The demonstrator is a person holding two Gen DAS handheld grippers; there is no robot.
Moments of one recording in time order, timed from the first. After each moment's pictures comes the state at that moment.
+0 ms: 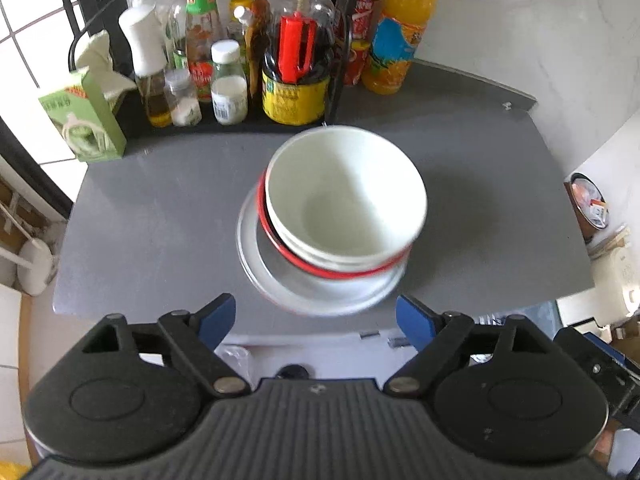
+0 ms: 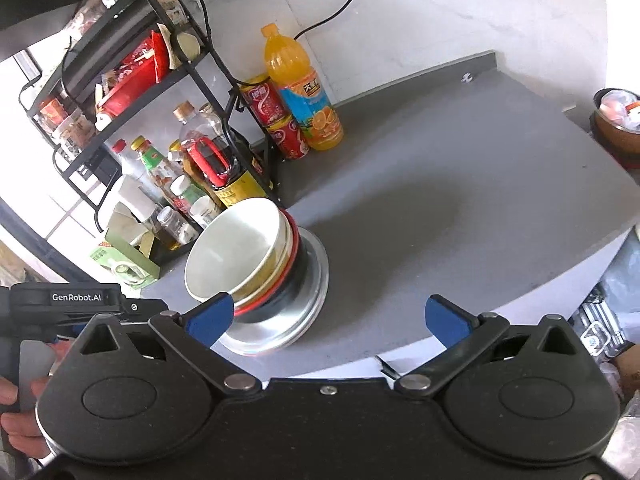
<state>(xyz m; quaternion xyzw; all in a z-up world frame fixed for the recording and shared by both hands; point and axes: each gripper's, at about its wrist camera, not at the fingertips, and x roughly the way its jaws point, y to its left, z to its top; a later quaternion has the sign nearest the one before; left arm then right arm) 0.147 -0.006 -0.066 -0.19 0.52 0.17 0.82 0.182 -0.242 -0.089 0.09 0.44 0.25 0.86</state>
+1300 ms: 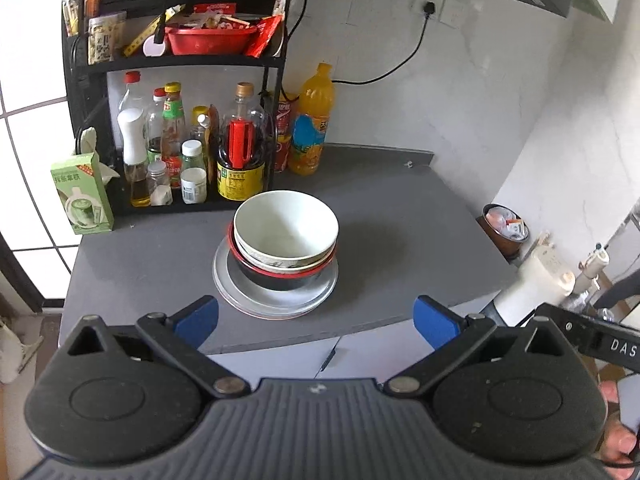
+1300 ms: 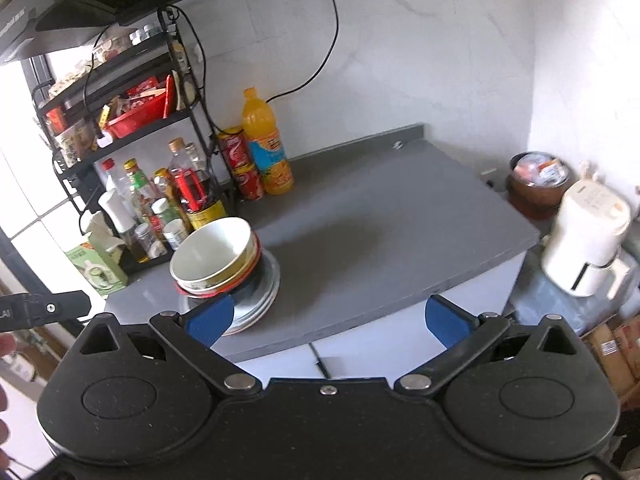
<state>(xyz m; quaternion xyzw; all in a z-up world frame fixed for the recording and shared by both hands) 0.000 -0.054 0.003 -0.13 0.36 0.09 0.92 0.065 -0.296 -0.030 0.04 0.35 0.16 0.92</state>
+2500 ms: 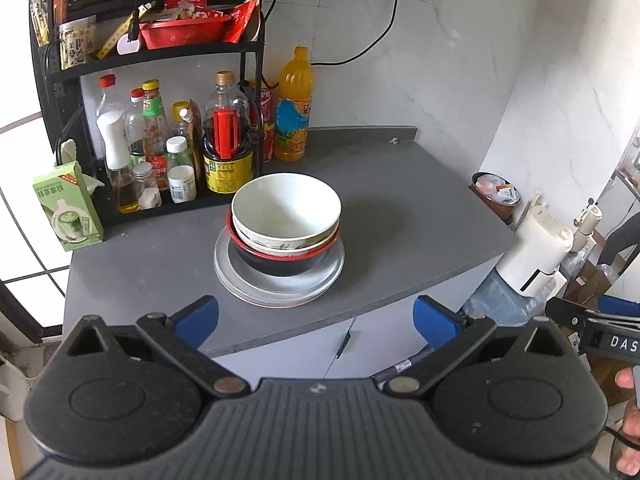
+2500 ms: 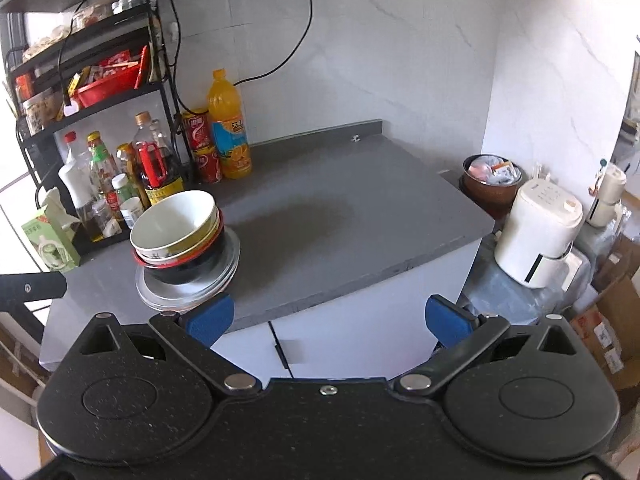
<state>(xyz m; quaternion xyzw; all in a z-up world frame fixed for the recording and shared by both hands) -0.008 -0.038 -0.030 -0.09 0.37 0.04 0.92 0.028 -0.274 -0.059 0.00 0.34 0.08 0.94</state>
